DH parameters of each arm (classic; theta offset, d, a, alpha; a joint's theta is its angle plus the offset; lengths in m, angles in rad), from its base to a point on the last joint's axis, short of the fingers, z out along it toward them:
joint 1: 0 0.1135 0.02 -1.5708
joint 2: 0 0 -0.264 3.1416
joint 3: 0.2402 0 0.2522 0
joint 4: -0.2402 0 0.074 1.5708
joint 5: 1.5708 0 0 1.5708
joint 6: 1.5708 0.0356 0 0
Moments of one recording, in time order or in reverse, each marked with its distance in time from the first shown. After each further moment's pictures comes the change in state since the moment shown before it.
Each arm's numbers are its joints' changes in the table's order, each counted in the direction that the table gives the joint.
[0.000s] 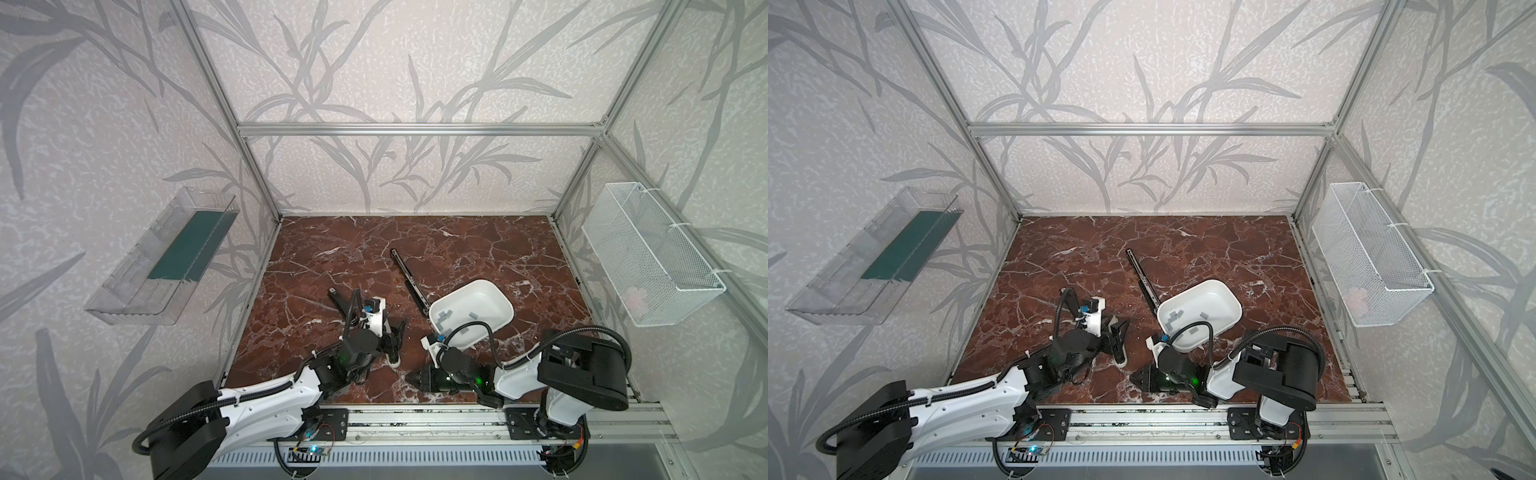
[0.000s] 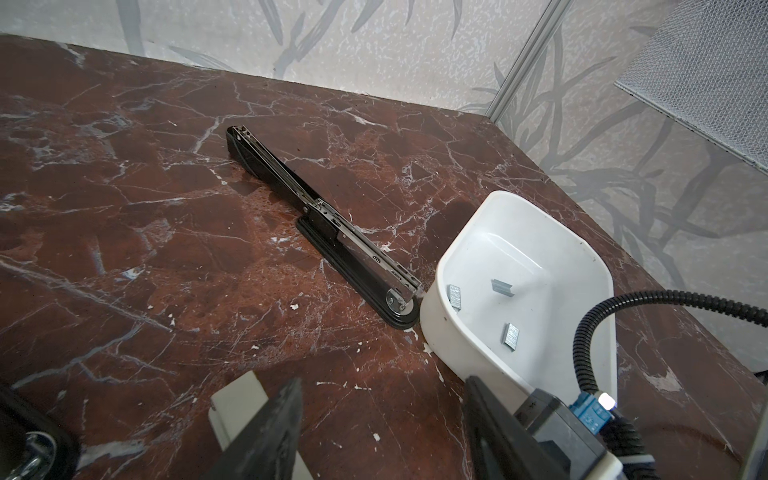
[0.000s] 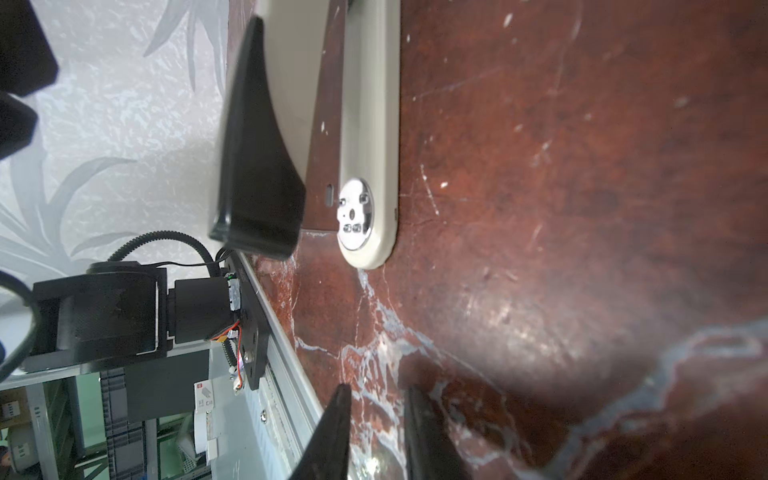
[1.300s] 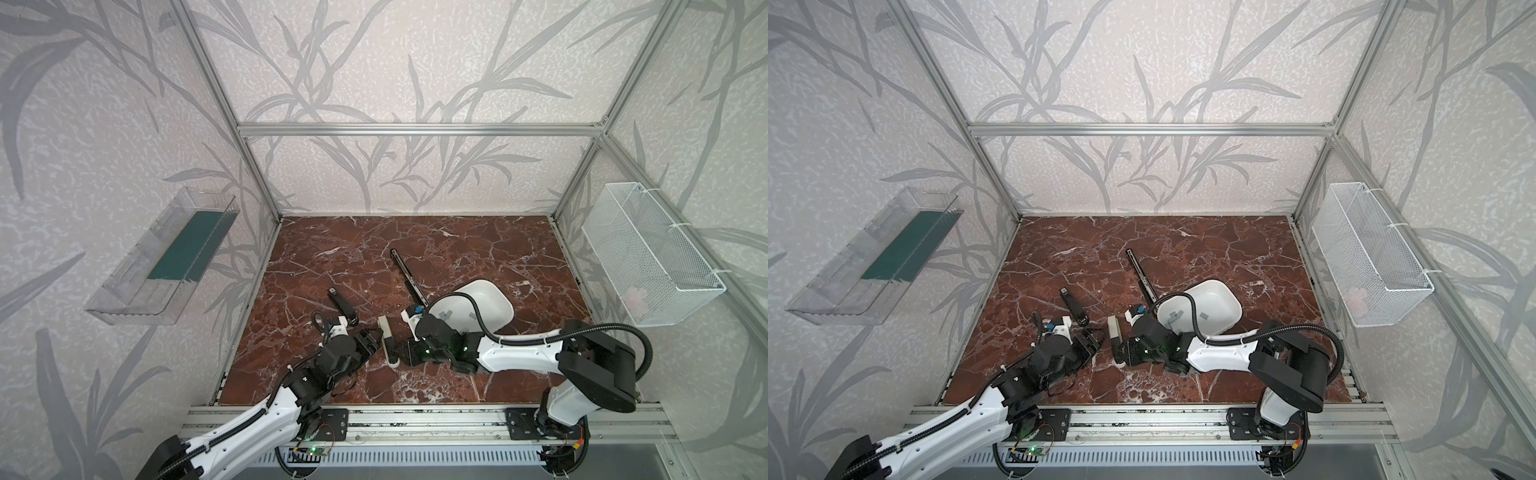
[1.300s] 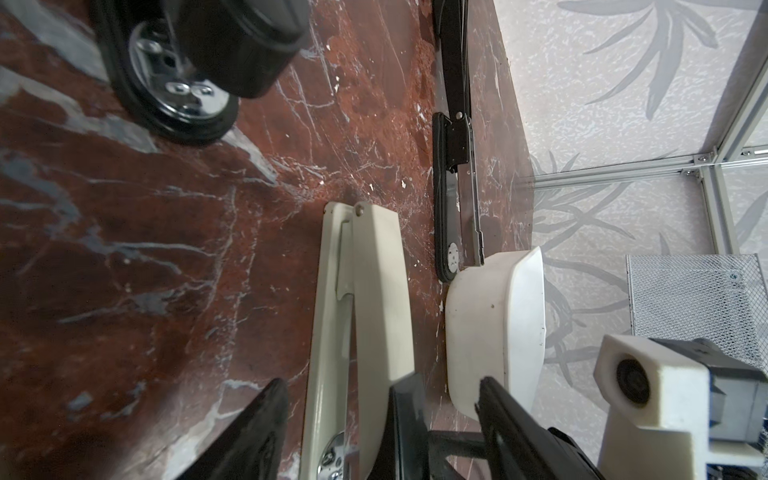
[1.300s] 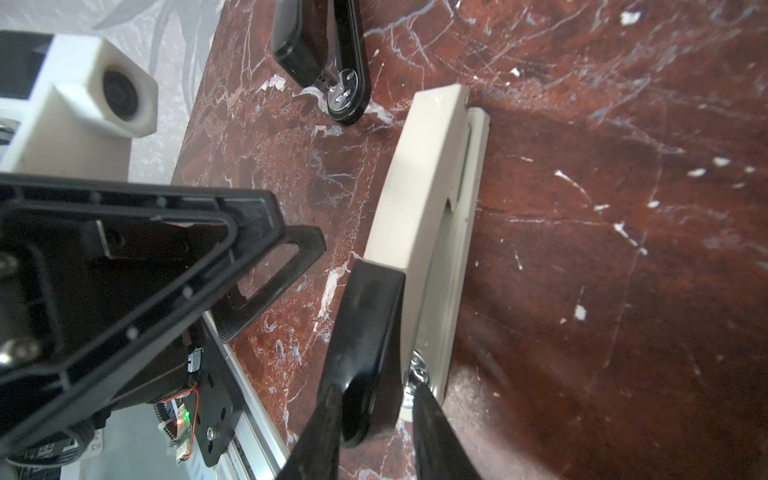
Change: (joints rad) left arm 0.201 -0.298 -0.145 -0.351 0.262 -0.847; right arm -0.095 -0.030 0.402 -0.576 0.035 -0.336
